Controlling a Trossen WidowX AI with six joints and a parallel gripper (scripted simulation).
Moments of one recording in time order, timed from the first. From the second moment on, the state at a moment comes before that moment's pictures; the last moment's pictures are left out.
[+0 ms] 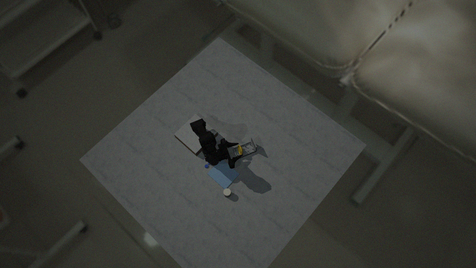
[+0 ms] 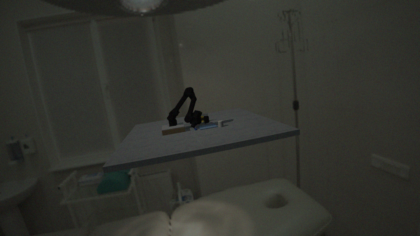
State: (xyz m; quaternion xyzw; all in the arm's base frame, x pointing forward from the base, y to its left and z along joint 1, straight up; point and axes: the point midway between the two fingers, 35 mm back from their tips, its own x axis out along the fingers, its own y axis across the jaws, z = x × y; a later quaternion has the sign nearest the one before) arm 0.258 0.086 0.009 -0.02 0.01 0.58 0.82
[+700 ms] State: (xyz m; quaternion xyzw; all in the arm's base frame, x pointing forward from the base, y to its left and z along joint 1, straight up) arm 0.270 0.084 0.118 -0.01 -0.01 0.60 0.80
